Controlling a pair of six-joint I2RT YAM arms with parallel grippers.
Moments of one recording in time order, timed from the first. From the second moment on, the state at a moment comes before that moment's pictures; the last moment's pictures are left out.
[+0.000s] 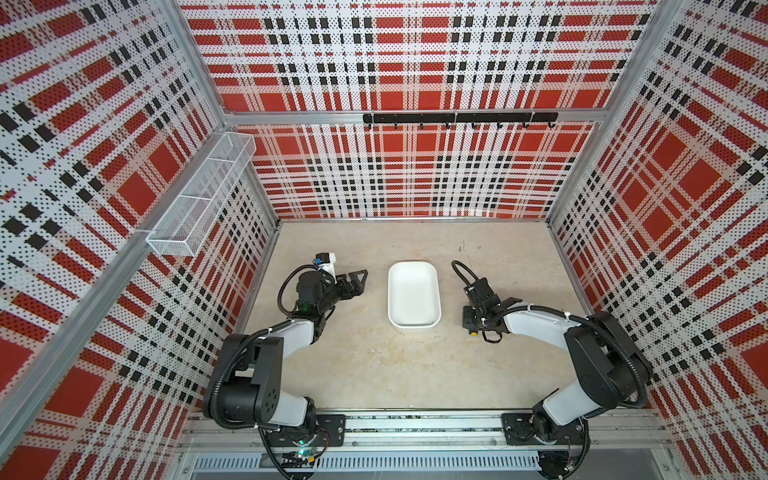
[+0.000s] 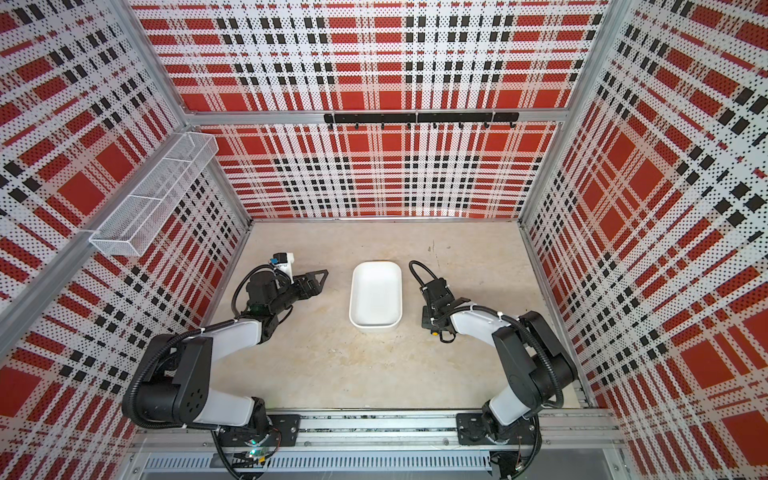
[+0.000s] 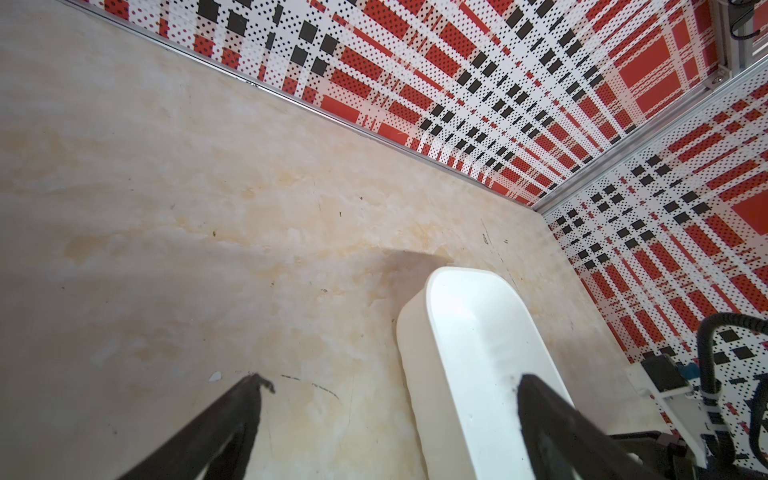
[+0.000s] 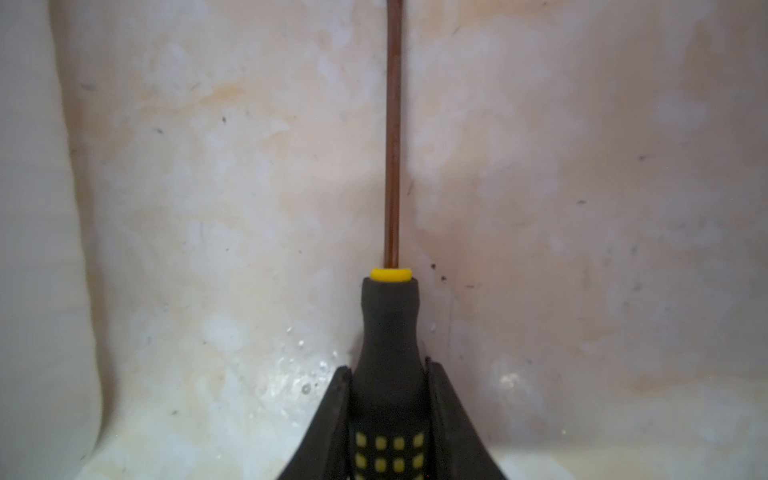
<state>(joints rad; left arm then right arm) -0.09 1.45 0.53 0.60 0.42 -0.45 0.51 1.57 0.78 -0.35 0.14 0.61</state>
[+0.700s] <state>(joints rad) -0.07 1.52 0.58 0.60 0.47 -0.45 0.60 1.45 1.17 -0.53 -0.01 0.57</state>
